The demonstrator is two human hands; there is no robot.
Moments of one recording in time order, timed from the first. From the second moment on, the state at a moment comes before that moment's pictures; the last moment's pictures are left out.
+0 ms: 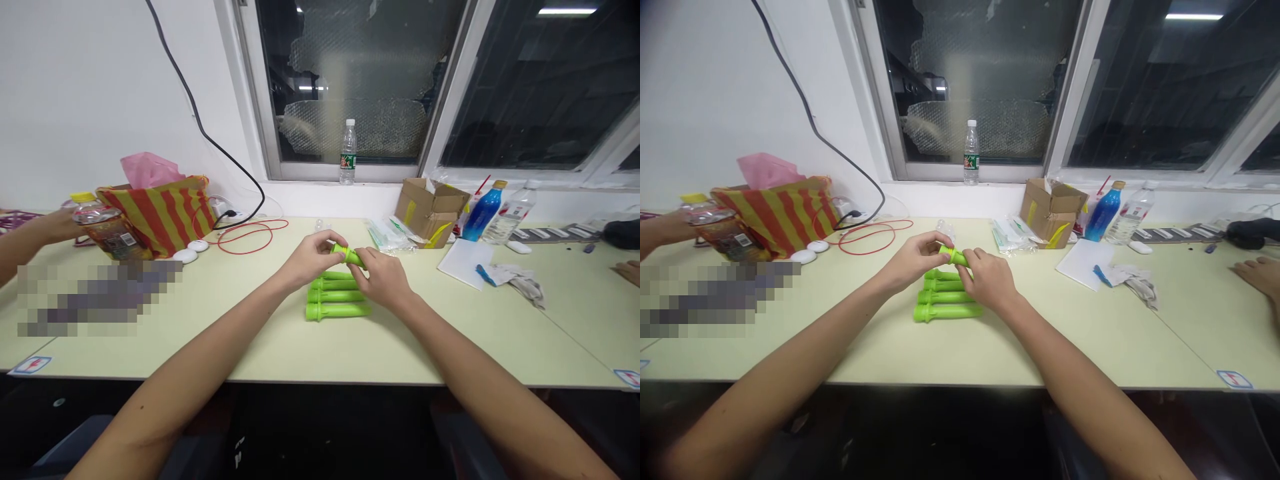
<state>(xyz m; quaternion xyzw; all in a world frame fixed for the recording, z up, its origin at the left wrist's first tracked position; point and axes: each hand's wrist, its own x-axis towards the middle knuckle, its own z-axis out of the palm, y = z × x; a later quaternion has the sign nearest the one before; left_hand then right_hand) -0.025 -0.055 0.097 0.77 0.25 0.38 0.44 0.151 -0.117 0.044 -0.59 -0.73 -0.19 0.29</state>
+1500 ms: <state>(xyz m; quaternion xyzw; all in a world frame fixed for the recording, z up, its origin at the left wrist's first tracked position) -0.028 -0.050 0.092 0.78 0.21 0.34 0.47 0.154 -0.112 0.049 -0.48 -0.75 0.03 0.45</state>
